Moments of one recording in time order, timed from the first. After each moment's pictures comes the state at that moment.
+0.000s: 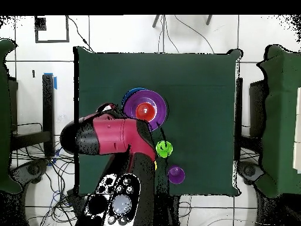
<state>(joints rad) 0.17 -0.77 -0.25 1.63 -0.08 0.48 2.67</state>
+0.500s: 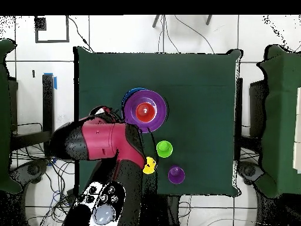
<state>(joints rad) 0.25 -0.76 -0.30 1.63 -0.04 0.48 2.67</state>
